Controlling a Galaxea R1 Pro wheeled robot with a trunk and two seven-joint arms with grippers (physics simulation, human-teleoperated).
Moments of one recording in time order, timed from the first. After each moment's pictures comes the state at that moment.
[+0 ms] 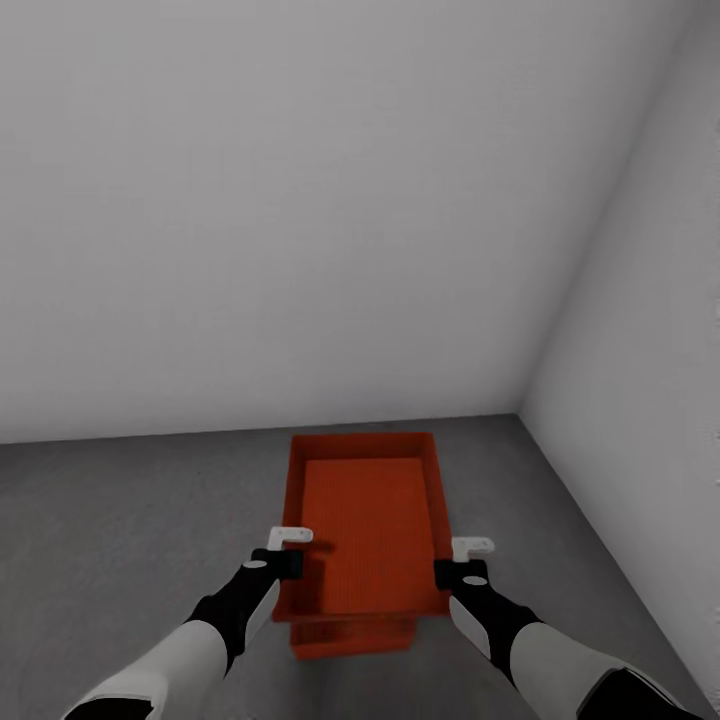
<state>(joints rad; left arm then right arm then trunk) -0.70 -0.13 0.01 -0.33 -0.07 0.15 0.10 -0.73 0.05 0.59 -0.21 -0.54 -0.01 -0.29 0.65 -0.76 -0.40</state>
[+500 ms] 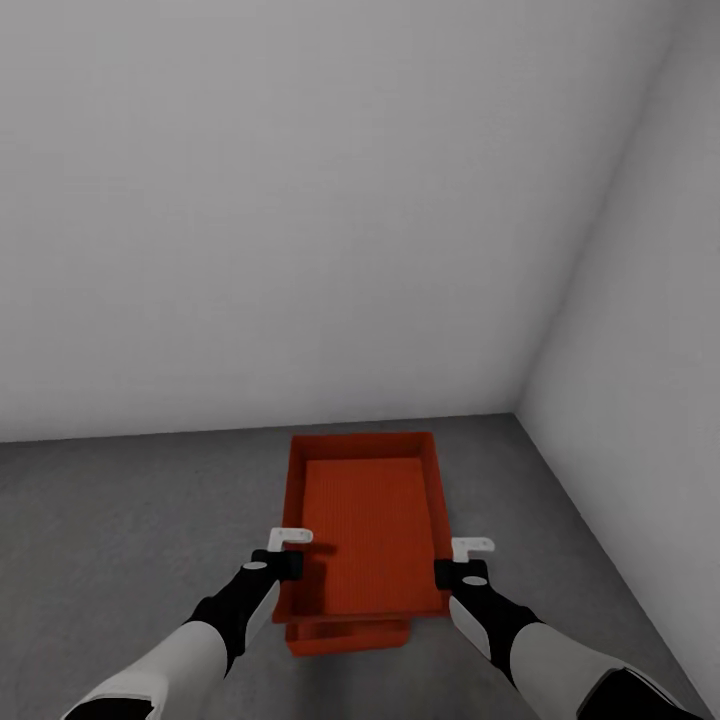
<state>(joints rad) -0.70 -0.13 0.01 -0.32 -0.07 0.14 0.10 -0.73 0.05 0.59 -0.21 -0.54 -0.01 -0.29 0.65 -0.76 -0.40</state>
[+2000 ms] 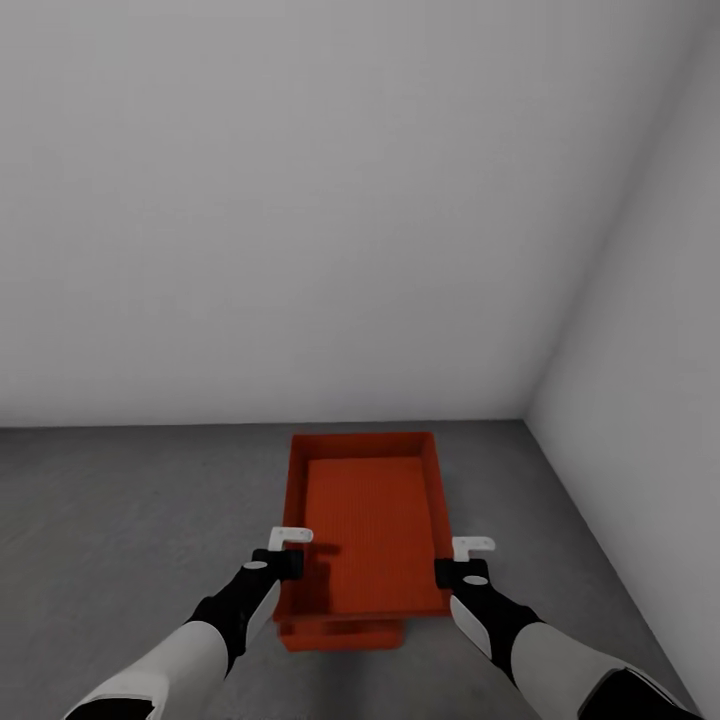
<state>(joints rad) -0.70 -0.14 0.02 -0.33 -0.08 0.14 0.10 -0.73 0.05 0.59 -0.21 -0.54 -0.01 -0.29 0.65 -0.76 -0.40</state>
